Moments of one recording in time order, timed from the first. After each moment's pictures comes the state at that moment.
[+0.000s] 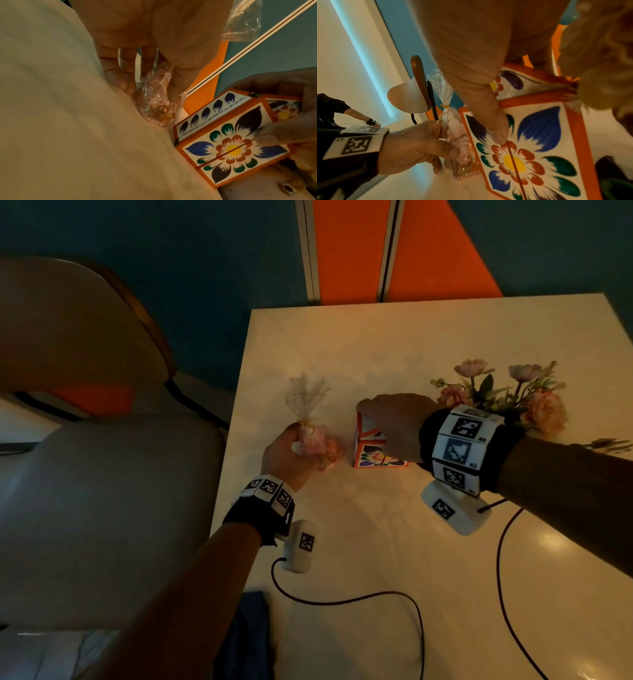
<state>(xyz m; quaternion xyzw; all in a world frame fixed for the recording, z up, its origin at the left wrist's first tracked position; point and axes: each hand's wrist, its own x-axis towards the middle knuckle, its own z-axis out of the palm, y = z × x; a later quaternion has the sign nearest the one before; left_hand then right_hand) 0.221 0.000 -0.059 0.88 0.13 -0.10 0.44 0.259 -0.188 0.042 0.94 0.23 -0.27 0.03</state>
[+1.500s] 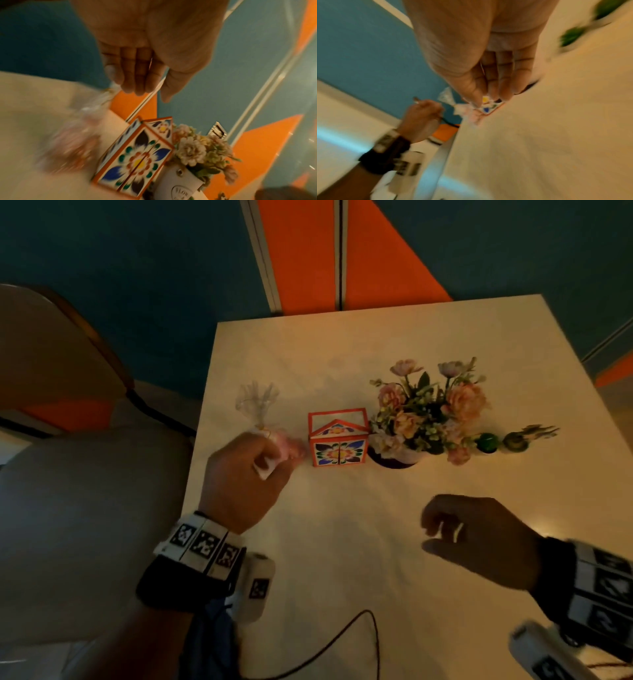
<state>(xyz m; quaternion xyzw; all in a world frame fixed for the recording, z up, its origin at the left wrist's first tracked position) 0.157 -0.033 0.043 0.95 -0.06 0.08 0.29 0.103 -0.336 0.033 0.89 0.11 -0.29 -0.34</state>
